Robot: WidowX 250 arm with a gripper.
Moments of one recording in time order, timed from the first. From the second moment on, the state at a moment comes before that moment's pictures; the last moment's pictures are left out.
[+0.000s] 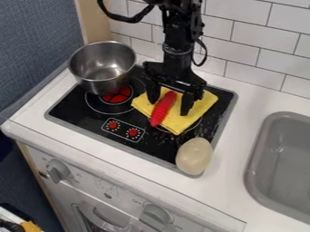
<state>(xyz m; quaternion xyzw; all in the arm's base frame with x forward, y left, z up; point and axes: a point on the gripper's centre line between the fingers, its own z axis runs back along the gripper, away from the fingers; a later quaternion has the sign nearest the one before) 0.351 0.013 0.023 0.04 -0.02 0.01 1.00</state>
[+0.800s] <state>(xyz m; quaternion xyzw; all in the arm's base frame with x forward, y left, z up) 0.352 0.016 0.022 0.04 -0.01 0.01 1.00</state>
